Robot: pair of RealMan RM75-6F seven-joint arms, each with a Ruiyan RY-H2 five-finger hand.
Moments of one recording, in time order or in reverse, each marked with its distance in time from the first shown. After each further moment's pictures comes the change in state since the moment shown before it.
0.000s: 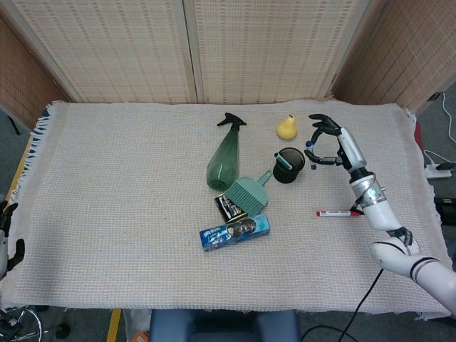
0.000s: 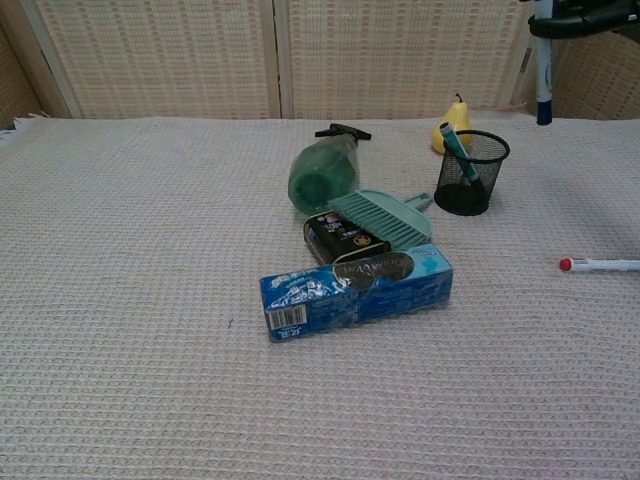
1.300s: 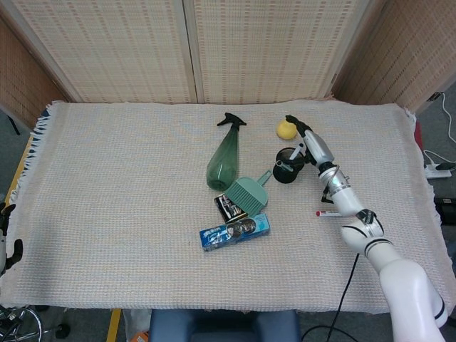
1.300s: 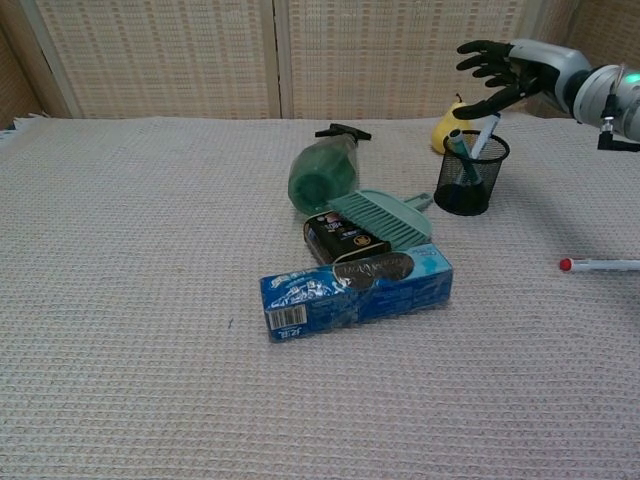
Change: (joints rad) left arm -0.021 -0.007 -0.008 0.039 -0.068 -0.057 -0.022; right arm 0.204 -0.294 -0.135 0.505 -0.036 -0.177 0.109
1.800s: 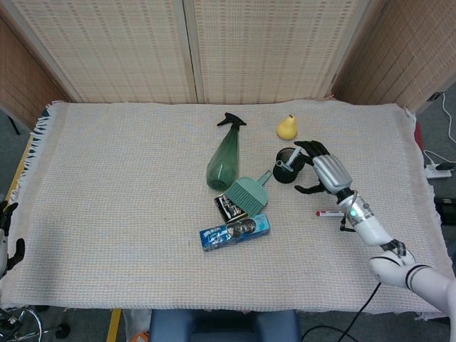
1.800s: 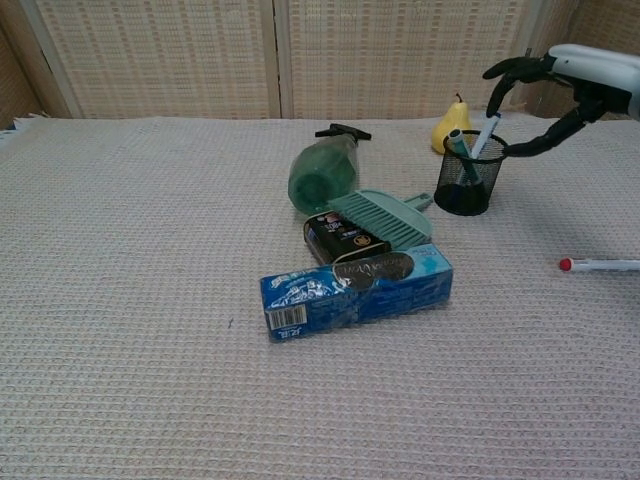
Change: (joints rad) left arm 0.012 0.013 0.009 -0.041 0.054 0.044 0.004; right arm -0.206 0.301 -0.070 -0.582 0.021 0.223 -0.680
